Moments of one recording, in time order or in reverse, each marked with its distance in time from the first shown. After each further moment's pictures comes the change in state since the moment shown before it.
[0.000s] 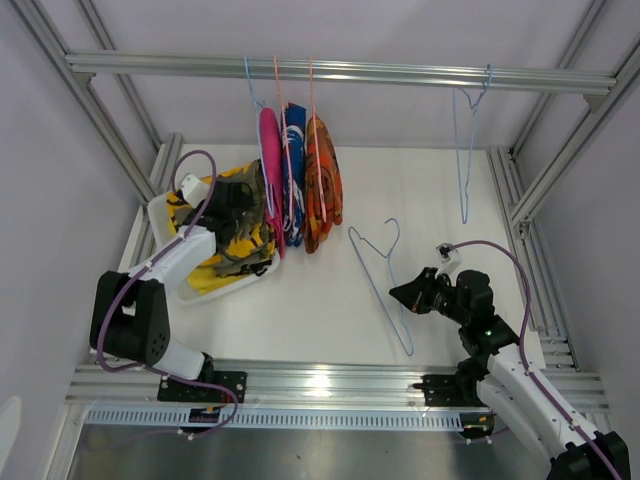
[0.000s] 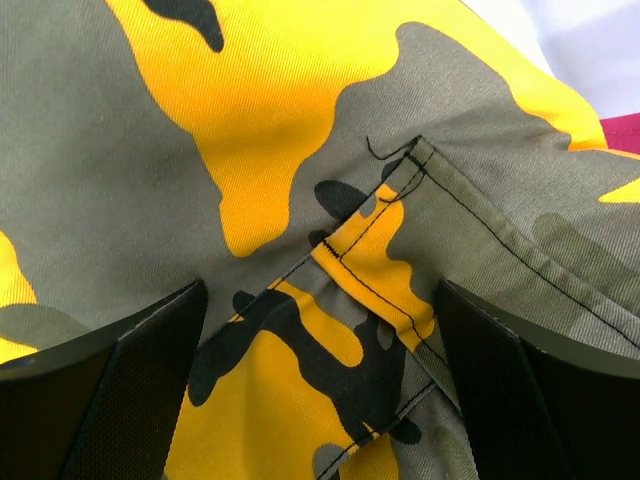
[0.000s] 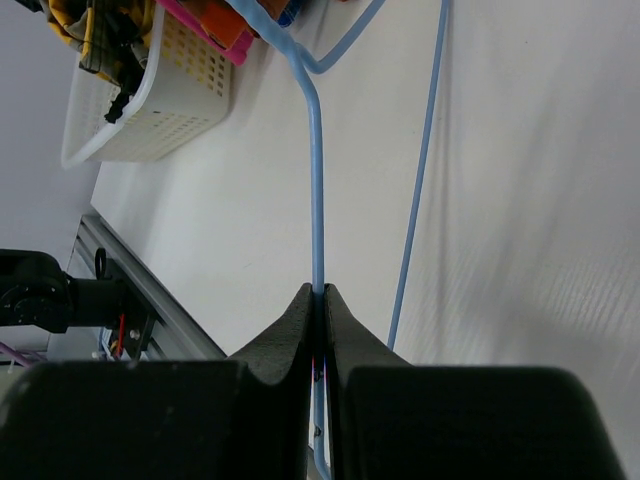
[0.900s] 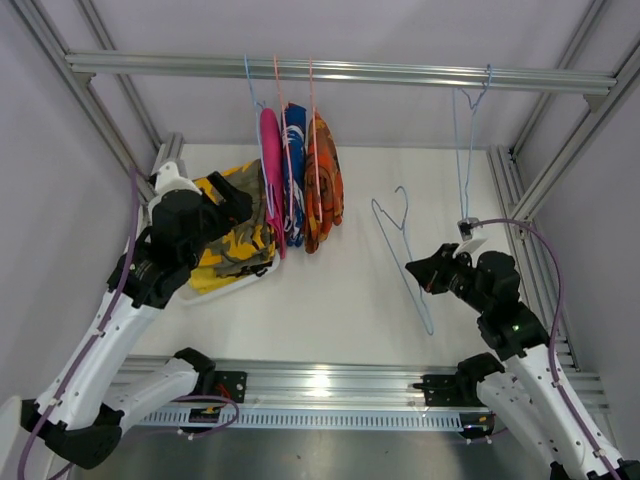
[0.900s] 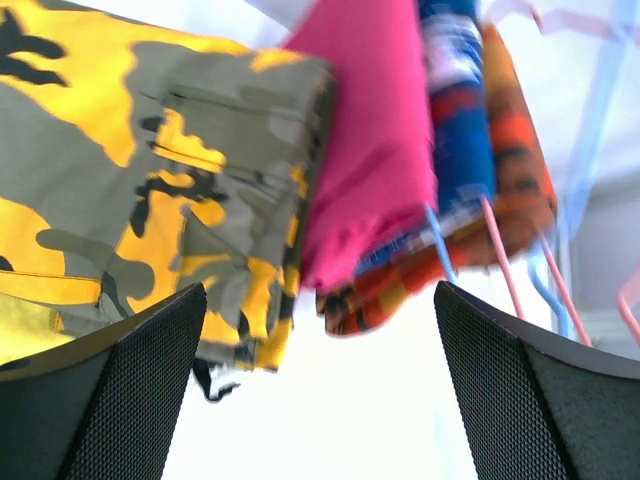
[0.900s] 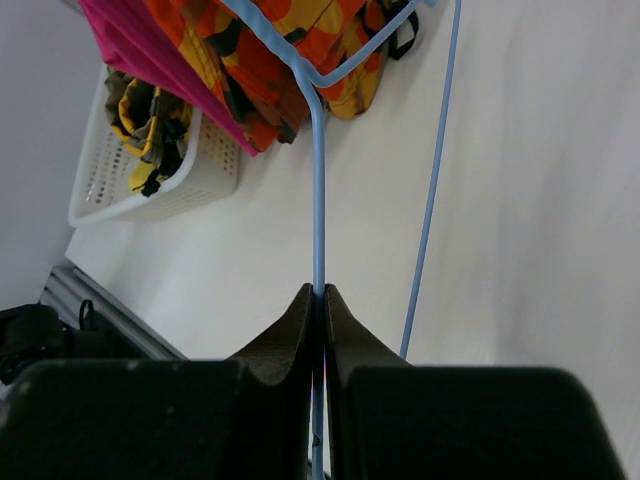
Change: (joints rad) left arm -0.218 -0.581 0.191 -0.400 0.137 0.264; right arm 0.000 -0.041 0.341 -0.309 0.135 -0.114
